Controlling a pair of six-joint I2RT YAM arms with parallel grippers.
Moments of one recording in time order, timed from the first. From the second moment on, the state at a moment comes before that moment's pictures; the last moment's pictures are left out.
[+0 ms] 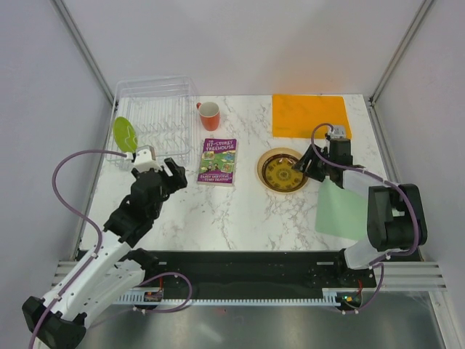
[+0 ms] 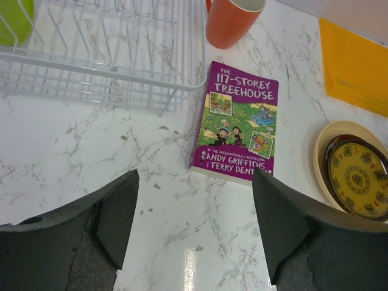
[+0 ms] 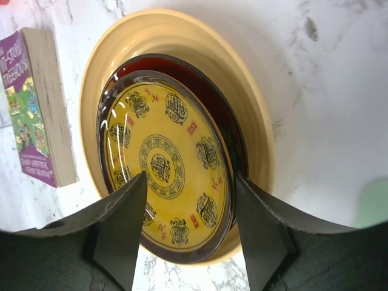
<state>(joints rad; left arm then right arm) -0.53 0.68 0.63 -0.29 -0.48 -0.51 0.04 1.58 0.77 0.05 -0.38 0.56</state>
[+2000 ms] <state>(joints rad) 0.11 1.80 1.23 0.05 -0.63 -0.15 0.04 1.44 0.79 -0.07 -0.21 0.44</state>
